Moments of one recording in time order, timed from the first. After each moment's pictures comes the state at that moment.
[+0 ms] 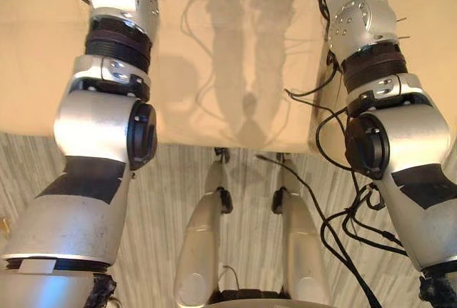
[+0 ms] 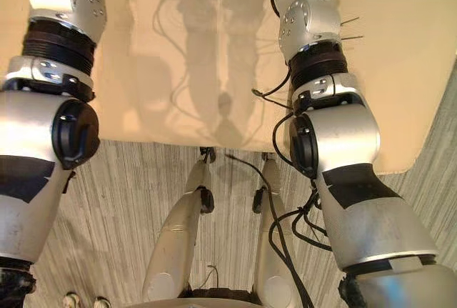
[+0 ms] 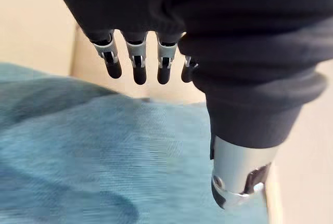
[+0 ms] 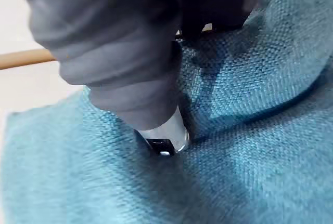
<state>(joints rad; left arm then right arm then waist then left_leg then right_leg) -1.53 0.33 0.09 1.03 -0.28 -0.18 0.31 -1.55 -0.26 -0.03 1.04 0.52 -0.21 -0.30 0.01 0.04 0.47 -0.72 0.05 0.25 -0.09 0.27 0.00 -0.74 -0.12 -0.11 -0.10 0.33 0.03</state>
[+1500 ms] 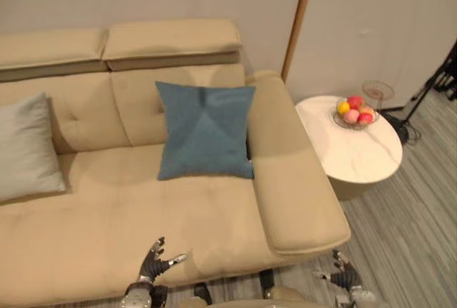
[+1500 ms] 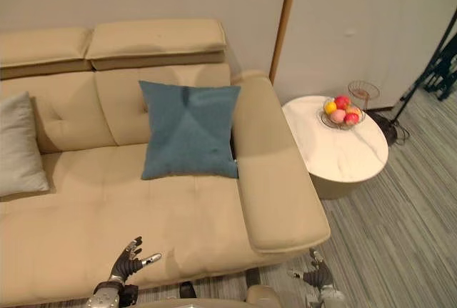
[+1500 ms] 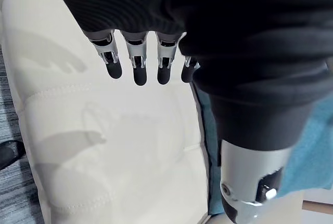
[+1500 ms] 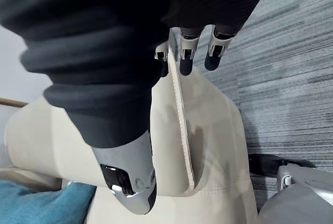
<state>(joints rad) 0.23 0.18 0.11 0.63 0.05 -0.20 0.00 0.19 -0.19 -0.14 0.75 -0.05 -0.18 0.02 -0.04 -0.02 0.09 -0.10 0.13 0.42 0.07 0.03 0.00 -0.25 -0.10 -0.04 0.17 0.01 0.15</state>
